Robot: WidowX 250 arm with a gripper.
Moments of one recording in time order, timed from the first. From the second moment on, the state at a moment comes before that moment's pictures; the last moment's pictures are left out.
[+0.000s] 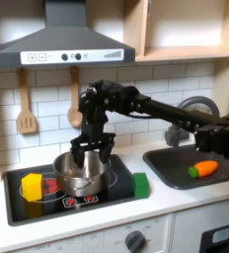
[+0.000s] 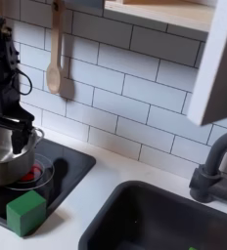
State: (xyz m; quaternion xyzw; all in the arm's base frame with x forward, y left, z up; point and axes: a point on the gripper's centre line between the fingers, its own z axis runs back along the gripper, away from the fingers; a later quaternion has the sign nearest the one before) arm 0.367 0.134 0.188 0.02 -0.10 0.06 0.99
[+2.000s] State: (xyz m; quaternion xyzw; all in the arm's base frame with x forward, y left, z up) arm 0.303 0.073 0.197 0.00 -0.12 -0.13 0.98
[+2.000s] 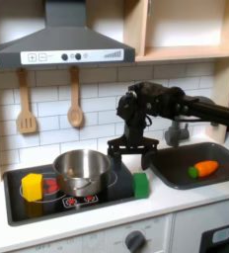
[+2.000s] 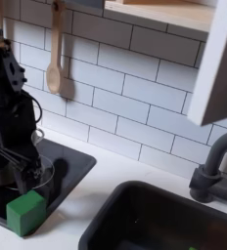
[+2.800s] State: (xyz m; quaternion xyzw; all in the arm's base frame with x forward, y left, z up) arm 0.290 0.046 0.195 0.00 -0.12 -0.14 0.98
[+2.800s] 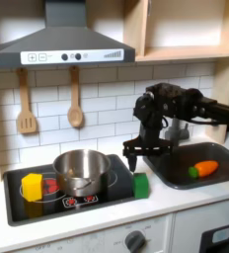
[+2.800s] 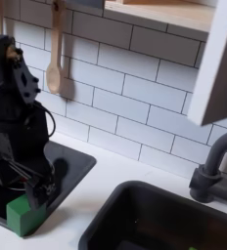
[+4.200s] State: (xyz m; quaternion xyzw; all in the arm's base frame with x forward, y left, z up) arm 0.293 0.062 0.177 0.01 -0.08 -0.09 0.99
